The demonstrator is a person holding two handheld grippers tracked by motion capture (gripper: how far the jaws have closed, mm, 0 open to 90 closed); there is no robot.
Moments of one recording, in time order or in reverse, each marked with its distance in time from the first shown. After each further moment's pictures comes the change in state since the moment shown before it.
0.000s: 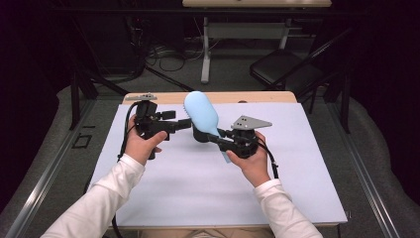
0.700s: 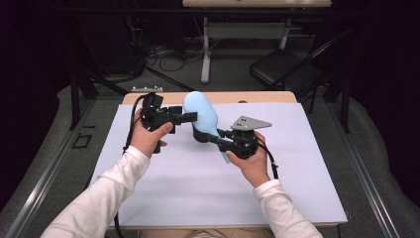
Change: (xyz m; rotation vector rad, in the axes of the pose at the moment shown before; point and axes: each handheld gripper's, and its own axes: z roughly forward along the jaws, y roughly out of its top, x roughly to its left) left arm -0.002 0.017 0.013 0.019 -0.036 -0.031; right arm 0.002 0.000 0.000 -0.005 0.003 -0.003
